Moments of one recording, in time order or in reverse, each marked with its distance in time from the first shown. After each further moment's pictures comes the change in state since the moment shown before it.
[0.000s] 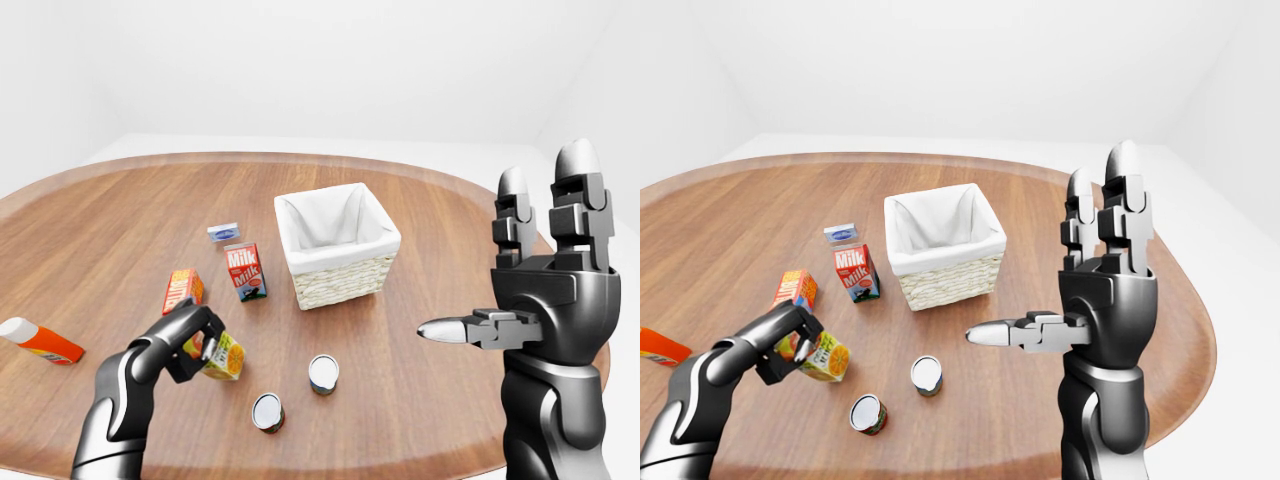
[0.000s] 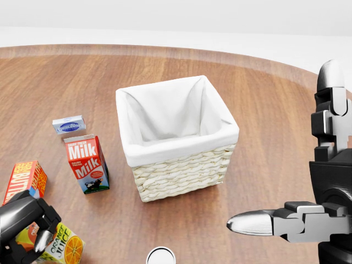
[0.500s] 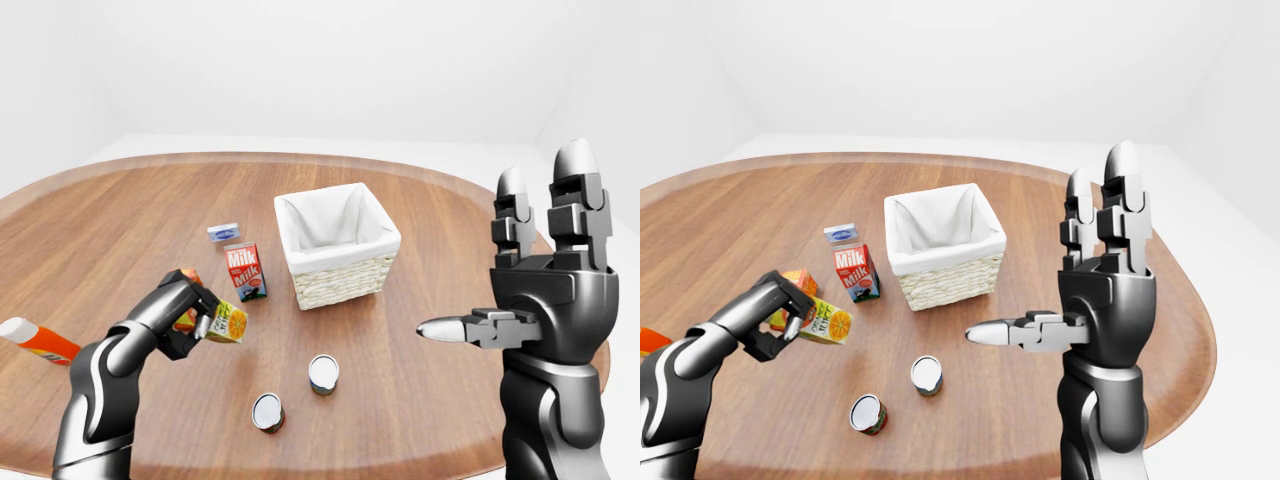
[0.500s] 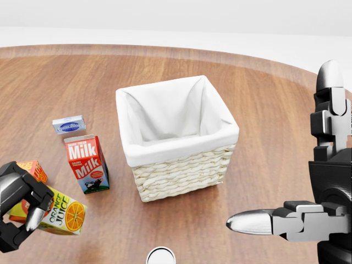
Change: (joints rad) left arm -0.020 0.020 0.060 -0.154 -0.111 0.000 0.000; right arm -0.002 0.000 0.001 0.003 -0.001 0.000 -0.002
